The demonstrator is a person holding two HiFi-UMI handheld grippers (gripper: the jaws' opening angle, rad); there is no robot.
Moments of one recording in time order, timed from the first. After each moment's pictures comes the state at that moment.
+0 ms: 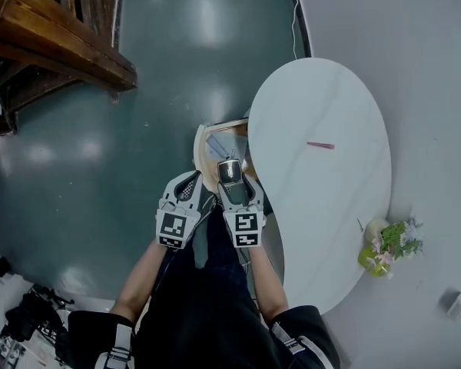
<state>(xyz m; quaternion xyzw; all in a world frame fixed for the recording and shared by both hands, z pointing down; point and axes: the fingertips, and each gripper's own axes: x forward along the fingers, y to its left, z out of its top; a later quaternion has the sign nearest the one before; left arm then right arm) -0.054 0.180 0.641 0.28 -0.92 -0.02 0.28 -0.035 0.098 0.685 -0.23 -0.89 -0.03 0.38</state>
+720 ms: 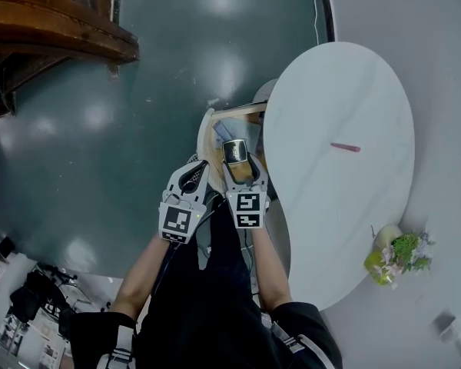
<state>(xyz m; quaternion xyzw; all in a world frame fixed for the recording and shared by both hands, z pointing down) -0.075 0.179 0.715 0.27 -0.91 -0.04 0.32 -0.073 0.105 0.789 -0.24 -0.87 -0.04 0.43</state>
